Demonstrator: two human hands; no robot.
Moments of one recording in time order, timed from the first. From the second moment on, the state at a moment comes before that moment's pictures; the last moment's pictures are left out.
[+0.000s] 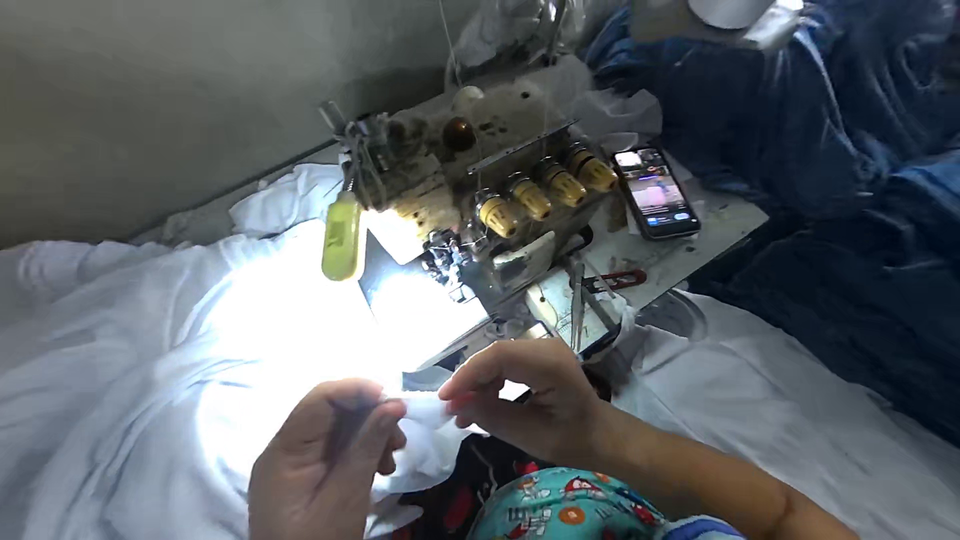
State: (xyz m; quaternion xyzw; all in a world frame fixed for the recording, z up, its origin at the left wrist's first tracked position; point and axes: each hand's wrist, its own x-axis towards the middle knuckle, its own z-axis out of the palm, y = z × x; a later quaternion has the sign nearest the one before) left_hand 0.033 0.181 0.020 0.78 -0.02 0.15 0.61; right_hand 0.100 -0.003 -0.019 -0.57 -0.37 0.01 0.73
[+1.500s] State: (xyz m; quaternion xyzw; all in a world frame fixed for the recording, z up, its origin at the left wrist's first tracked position) left_hand 0.108 0.162 -0.038 0.93 -0.02 0.18 0.30; right_hand 0.122 -0.019 -0.075 -0.86 -0.31 -0.09 0.40
